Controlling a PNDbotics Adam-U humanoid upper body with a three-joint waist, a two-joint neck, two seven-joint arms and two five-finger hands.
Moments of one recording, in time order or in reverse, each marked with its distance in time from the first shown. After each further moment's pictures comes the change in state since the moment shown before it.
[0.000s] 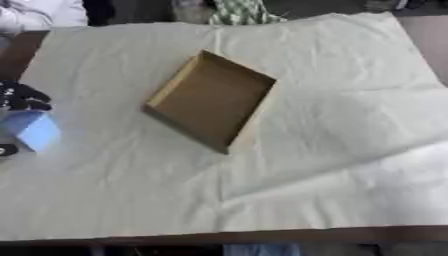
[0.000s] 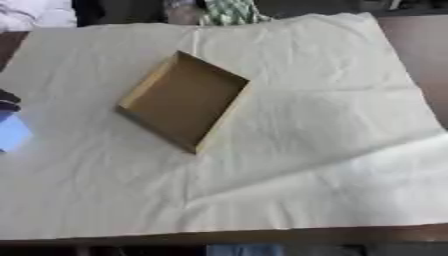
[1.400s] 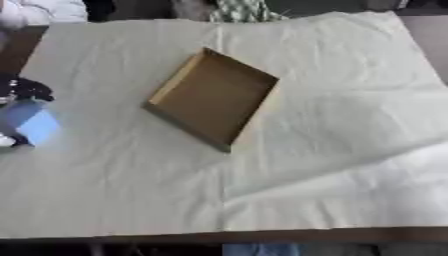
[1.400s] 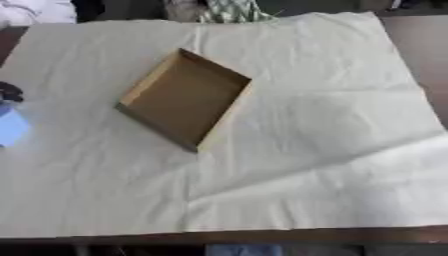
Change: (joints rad) left arm -0.043 -0.051 0.049 0.116 0.085 0.083 -0.161; right arm 0.006 0.009 -0.005 0.017 -0.017 -0.006 0.010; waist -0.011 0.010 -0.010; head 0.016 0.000
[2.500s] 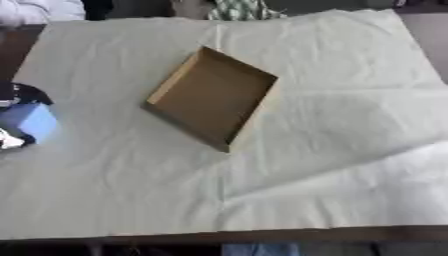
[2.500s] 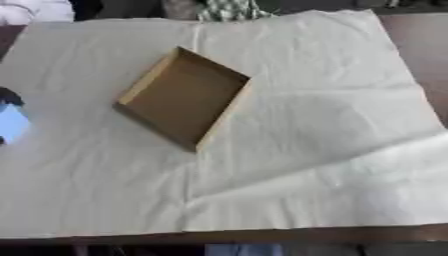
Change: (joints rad) left arm -0.028 -0.036 0.024 0.095 -0.013 0.068 -0.068; right arm 0.002 0.009 -0.006 0.000 -0.008 -0.003 -0.007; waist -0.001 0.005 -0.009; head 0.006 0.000
